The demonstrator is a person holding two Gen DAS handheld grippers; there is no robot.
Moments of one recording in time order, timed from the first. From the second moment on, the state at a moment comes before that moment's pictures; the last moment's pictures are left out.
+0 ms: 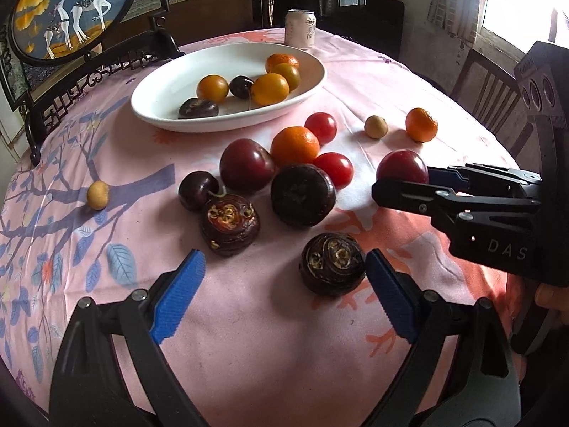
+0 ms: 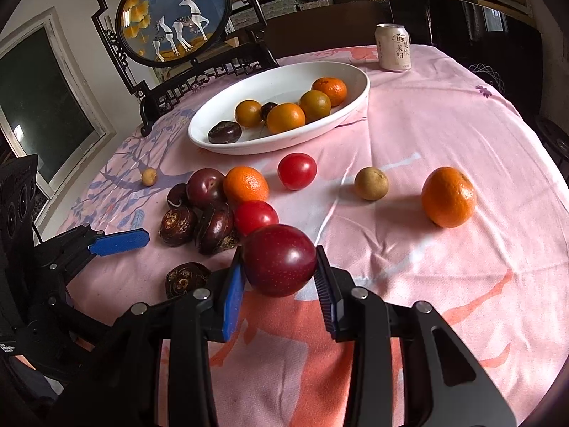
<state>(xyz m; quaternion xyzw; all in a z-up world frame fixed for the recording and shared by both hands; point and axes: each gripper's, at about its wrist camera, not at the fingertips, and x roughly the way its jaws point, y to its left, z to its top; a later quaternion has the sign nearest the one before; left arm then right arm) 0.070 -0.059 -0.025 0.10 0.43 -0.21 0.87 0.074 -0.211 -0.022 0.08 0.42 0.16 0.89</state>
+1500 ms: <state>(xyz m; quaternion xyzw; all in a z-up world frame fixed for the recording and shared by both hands) 0.211 -0.008 0.037 -0.01 0.42 -0.08 0.91 0.170 -0.152 0.018 0.06 0.40 0.12 0.91</state>
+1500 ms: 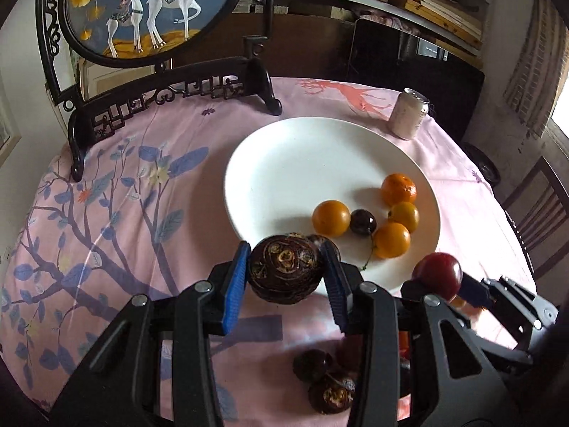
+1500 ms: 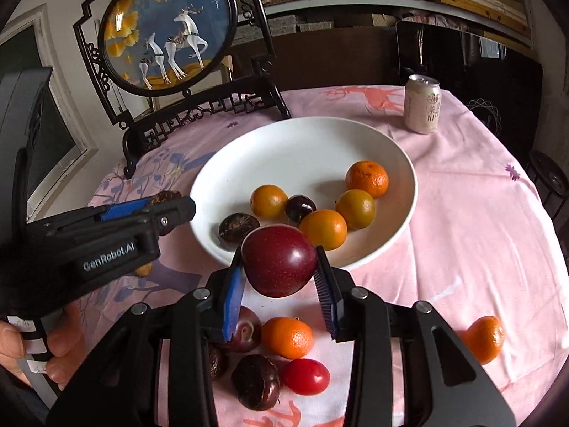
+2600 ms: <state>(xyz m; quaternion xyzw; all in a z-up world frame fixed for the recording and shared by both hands) 0.151 0.063 0.009 -0.06 0.41 0.00 0.91 0.128 -0.179 0.008 0.09 0.37 0.13 0.92</state>
